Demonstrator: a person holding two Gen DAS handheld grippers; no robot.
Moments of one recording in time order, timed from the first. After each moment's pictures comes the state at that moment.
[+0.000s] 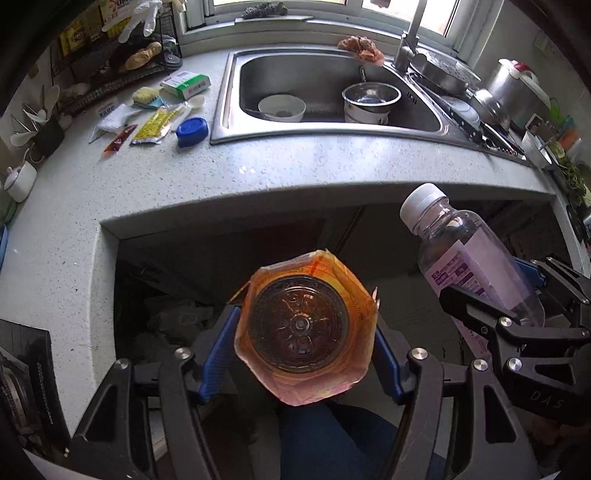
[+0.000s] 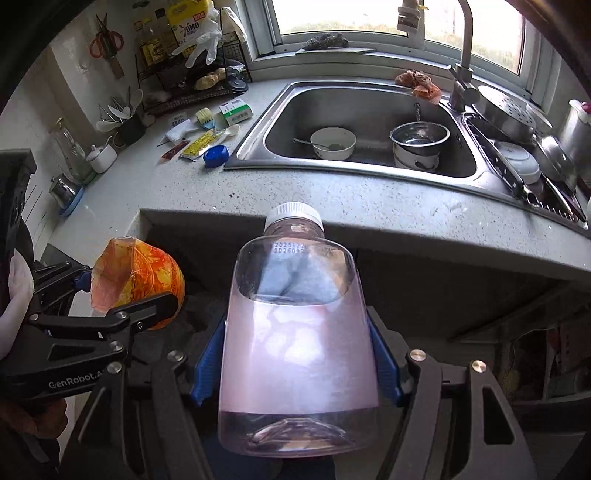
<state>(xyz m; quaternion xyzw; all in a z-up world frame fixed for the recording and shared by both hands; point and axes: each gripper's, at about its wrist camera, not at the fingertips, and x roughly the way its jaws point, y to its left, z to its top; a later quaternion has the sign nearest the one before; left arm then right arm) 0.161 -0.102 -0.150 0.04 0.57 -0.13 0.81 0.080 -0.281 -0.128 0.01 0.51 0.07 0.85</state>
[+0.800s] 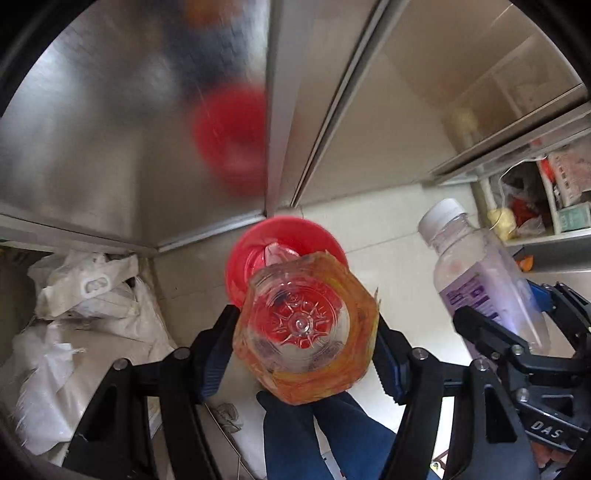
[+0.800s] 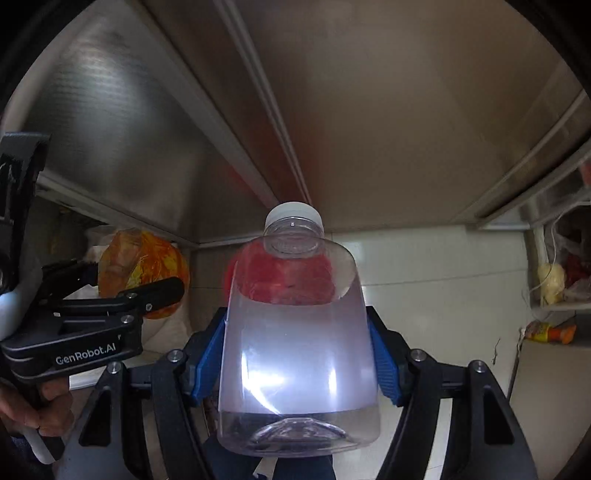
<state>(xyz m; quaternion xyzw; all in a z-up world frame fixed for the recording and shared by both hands) 0.199 -0.166 -0.504 0.07 0.68 -0.17 0.71 0.112 -0.323 -0.451 0.09 0.62 -0.01 0.78</state>
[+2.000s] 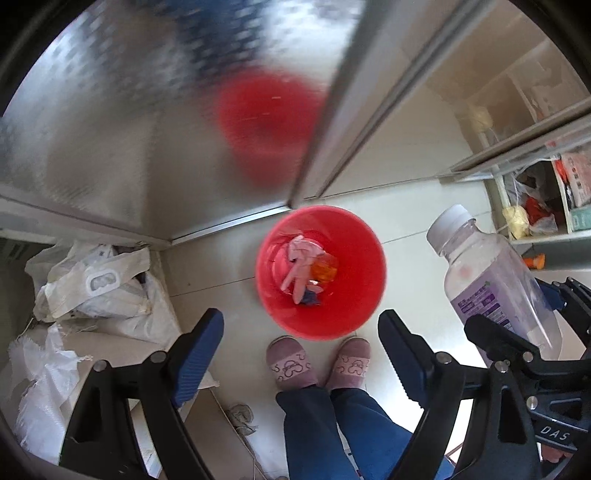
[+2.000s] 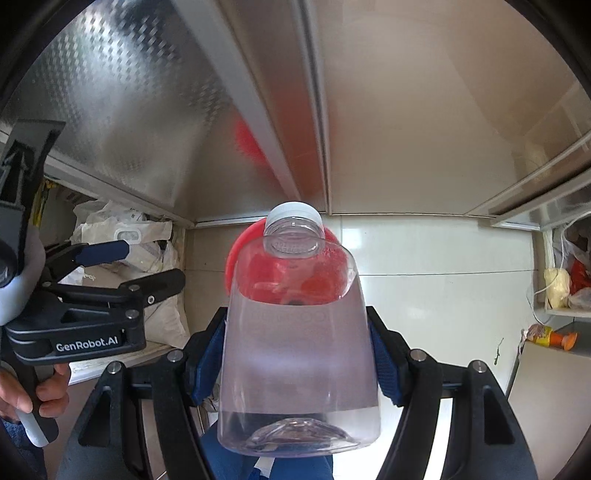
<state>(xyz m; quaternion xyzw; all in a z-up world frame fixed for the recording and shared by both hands) 0.215 -0.112 -0.529 0.07 0.68 -0.16 0.71 0.133 -0.284 -0.473 0.06 0.65 0.01 0.76</state>
